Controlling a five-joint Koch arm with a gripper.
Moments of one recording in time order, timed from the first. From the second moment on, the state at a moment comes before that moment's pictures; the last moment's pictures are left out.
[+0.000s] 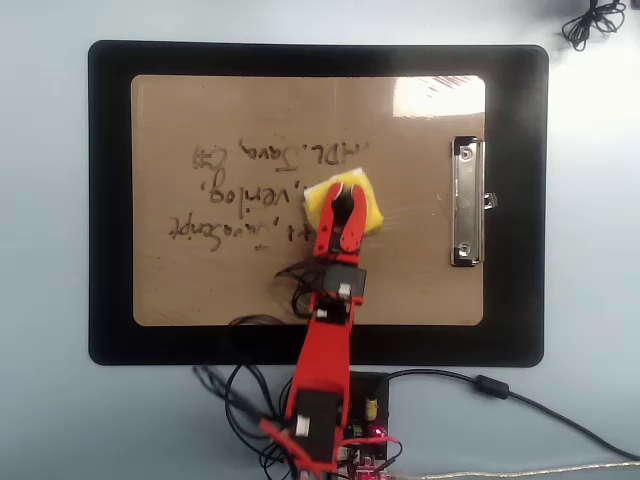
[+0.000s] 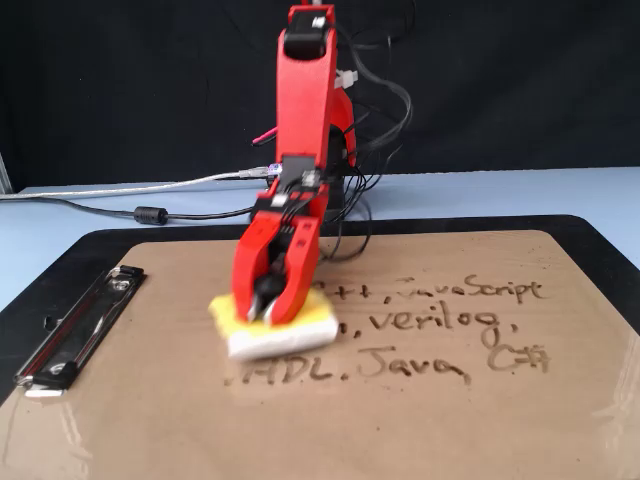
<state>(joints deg) 3.4 78.4 148.2 -47.3 -84.4</state>
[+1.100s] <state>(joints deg) 15.8 97.6 165.2 -44.6 -85.2</state>
